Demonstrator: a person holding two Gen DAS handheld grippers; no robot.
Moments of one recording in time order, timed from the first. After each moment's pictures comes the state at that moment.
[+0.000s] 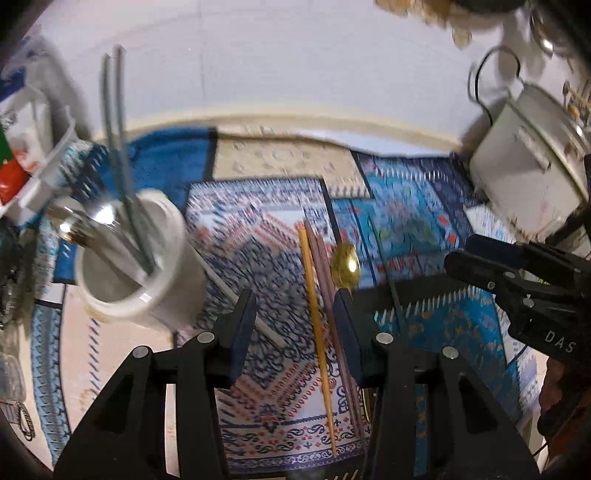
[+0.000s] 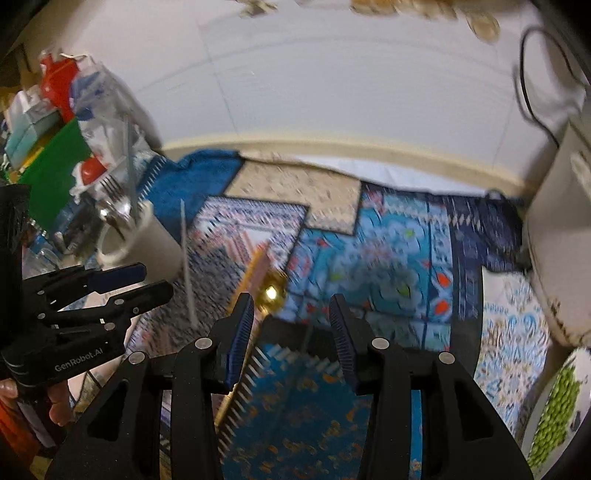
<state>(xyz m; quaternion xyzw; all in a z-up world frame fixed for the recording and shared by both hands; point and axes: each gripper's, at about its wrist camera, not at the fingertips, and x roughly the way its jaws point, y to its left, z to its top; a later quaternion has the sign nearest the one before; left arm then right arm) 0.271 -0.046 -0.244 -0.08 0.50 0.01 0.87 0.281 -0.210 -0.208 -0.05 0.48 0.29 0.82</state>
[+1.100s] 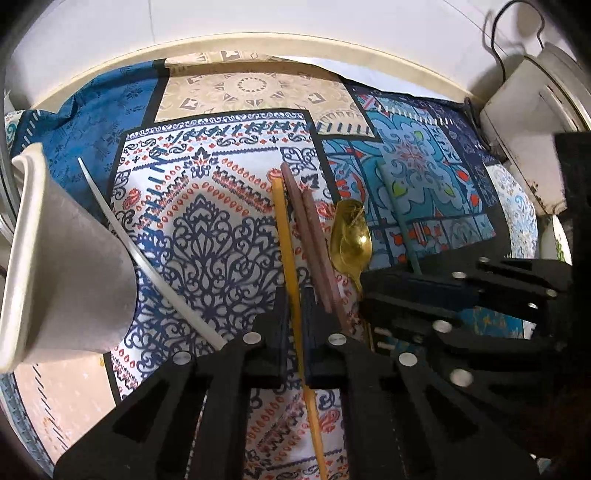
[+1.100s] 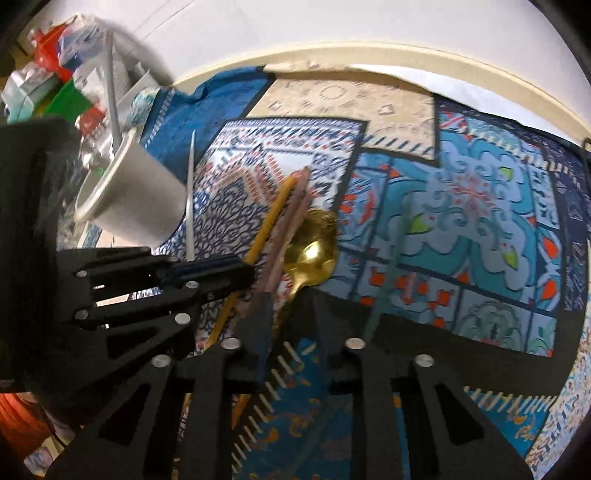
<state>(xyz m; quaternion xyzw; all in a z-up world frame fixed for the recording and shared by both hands) 0.311 -0.048 -0.309 -0.08 0.57 -0.04 0.82 0.294 -0.163 -0.276 -0.06 0.57 0.36 0.74</state>
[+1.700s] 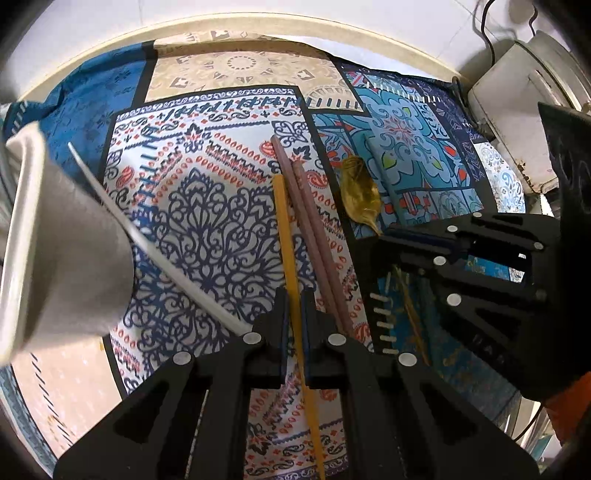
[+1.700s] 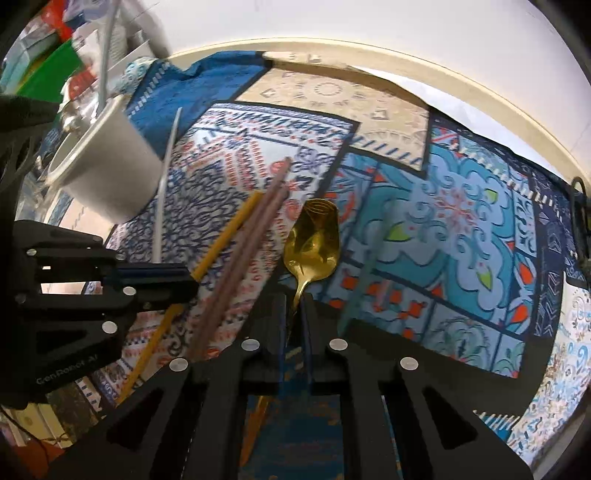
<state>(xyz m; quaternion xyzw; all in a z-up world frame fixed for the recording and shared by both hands) 0.307 -0.043 -0.307 -0.08 0.60 -0.07 0.79 0.303 -0.167 -0.277 -0.14 0.55 0.33 0.76</state>
